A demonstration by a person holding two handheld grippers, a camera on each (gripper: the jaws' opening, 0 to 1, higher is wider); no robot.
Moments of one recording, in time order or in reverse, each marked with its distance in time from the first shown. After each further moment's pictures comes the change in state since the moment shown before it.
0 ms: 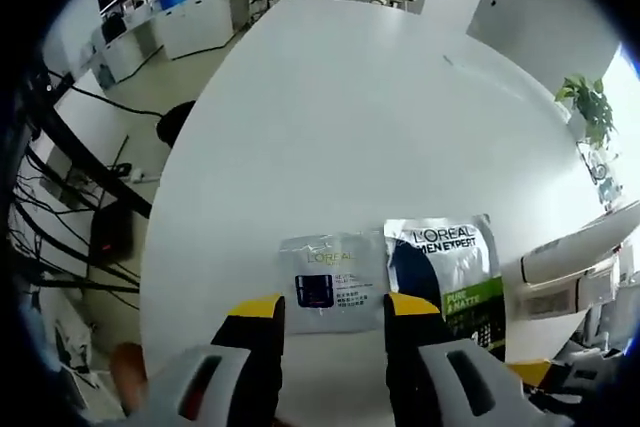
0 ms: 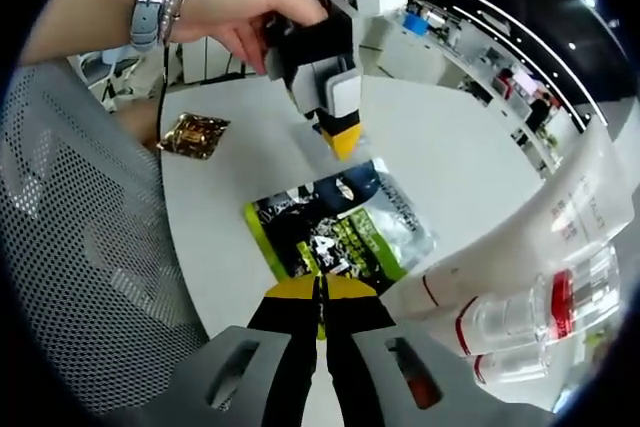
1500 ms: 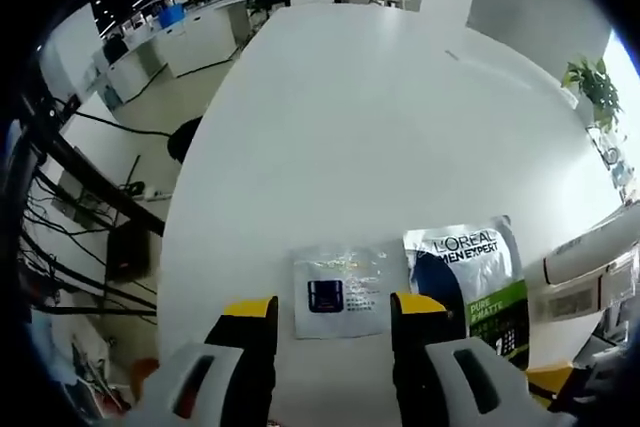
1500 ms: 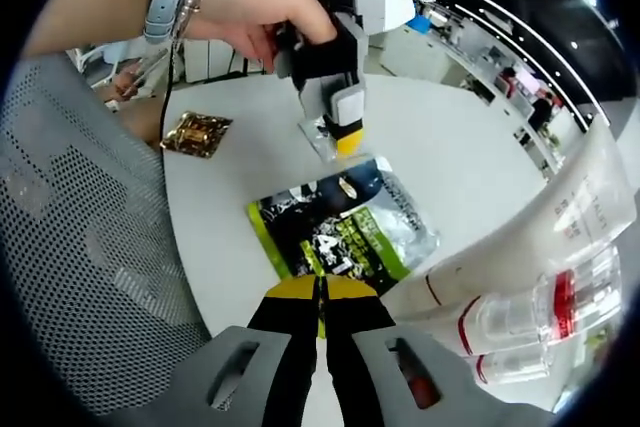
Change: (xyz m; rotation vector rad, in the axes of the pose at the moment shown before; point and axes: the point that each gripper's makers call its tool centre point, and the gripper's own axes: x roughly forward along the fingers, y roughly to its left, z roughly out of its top) left arm -0.002 0.014 0.015 0.054 -0.053 0.069; right arm -0.001 0.002 0.000 -0.001 0.004 0.014
